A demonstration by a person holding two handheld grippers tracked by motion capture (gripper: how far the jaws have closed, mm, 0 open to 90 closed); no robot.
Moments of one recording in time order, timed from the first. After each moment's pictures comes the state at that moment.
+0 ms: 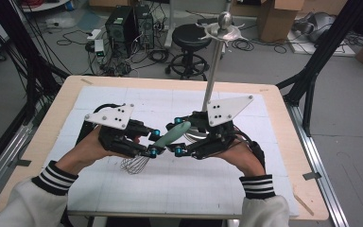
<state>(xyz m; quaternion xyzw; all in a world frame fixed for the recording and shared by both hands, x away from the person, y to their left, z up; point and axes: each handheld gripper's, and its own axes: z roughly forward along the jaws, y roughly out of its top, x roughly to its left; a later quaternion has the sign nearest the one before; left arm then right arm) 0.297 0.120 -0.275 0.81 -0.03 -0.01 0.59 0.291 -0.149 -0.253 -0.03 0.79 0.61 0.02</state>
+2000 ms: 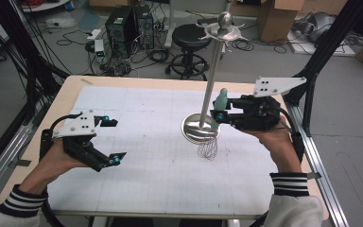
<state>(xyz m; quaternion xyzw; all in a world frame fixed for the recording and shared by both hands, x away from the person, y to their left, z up) 0.280 0.207 -0.307 0.83 0.15 0.14 0.52 0.311 -0.239 -0.222 0.15 0.80 0.56 0.10</state>
